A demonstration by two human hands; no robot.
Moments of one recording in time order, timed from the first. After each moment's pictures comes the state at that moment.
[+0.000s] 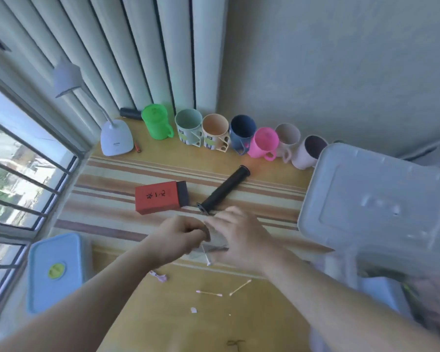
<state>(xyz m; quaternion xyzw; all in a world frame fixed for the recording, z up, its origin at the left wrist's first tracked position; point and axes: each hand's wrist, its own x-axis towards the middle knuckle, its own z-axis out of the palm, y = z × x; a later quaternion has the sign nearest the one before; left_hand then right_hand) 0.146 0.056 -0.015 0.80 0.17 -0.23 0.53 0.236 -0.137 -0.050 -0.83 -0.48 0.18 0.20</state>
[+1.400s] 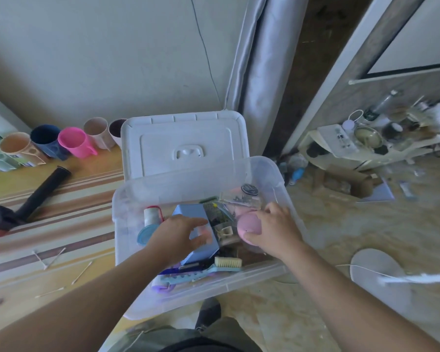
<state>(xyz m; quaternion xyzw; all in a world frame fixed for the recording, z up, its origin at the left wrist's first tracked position) 0.172 -0.426 -0.006 0.95 -0.12 -0.17 0.24 0.178 -0.702 -0.014 -0.98 -0.02 0.17 0.08</state>
